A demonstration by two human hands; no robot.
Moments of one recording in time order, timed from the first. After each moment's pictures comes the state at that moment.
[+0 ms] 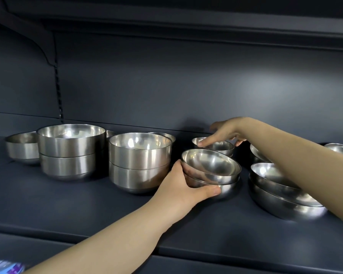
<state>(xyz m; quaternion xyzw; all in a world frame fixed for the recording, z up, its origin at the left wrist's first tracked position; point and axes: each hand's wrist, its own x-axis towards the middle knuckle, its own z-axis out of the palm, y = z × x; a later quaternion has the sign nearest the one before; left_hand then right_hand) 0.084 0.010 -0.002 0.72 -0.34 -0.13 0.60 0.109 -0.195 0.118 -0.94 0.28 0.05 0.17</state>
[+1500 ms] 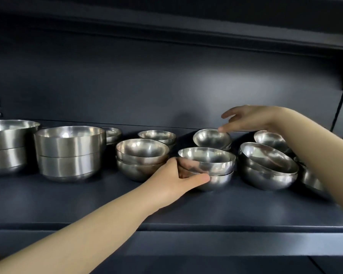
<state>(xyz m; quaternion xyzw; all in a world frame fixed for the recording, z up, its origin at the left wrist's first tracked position) 0.002 -0.075 0.009 0.74 -0.40 -0.17 0.51 -0.069 -0.315 0.136 -0.94 0.25 -0.09 0.19</state>
